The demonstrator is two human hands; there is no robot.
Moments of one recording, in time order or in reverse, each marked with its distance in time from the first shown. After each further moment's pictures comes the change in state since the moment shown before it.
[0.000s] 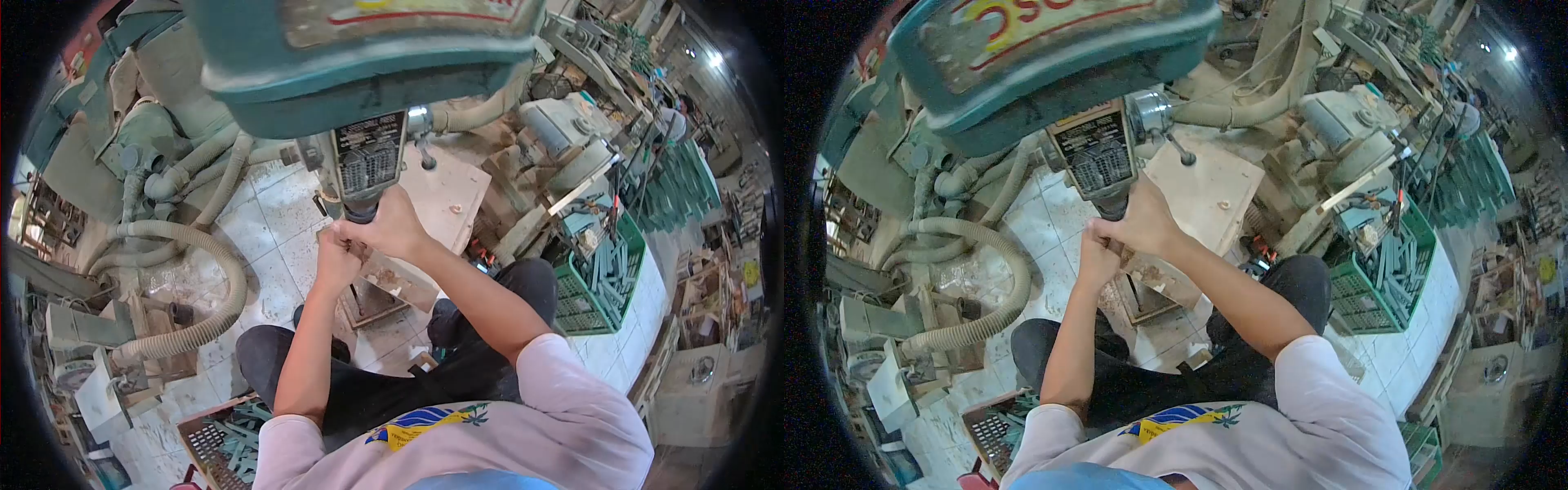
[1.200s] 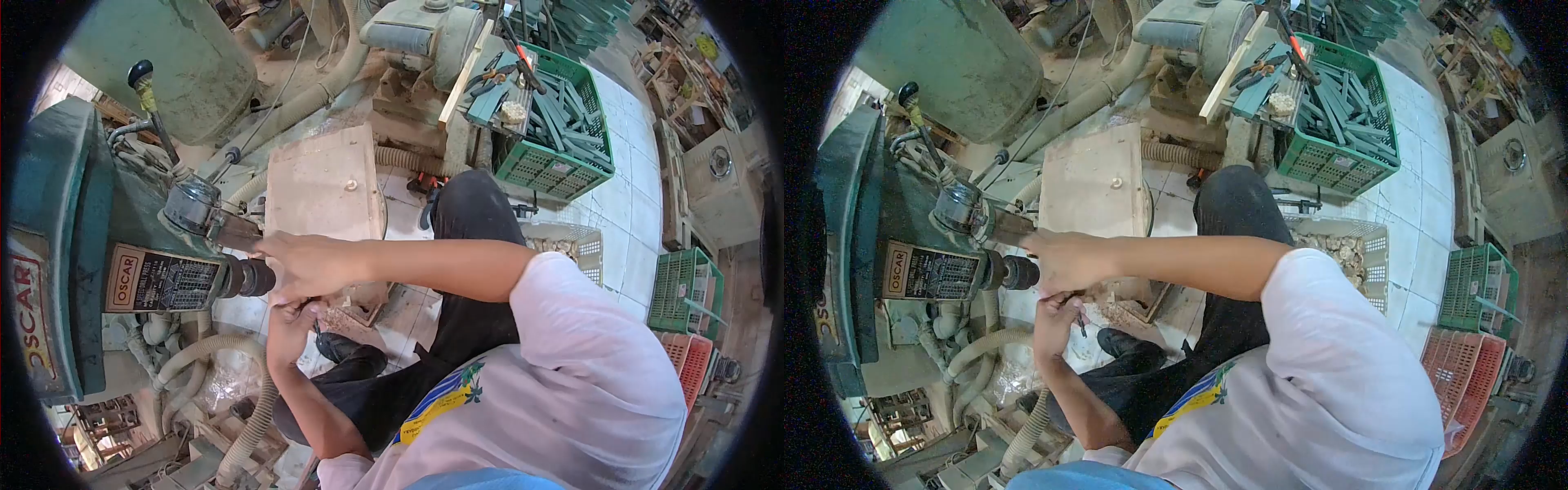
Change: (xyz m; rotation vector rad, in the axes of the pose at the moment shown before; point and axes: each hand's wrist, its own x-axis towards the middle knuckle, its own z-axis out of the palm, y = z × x) left_hand -0.015 0.023 -0.023 0.122 -0.573 -0.387; right_hand -0.050 0.021 -0.023 -0.023 -0.042 -0.042
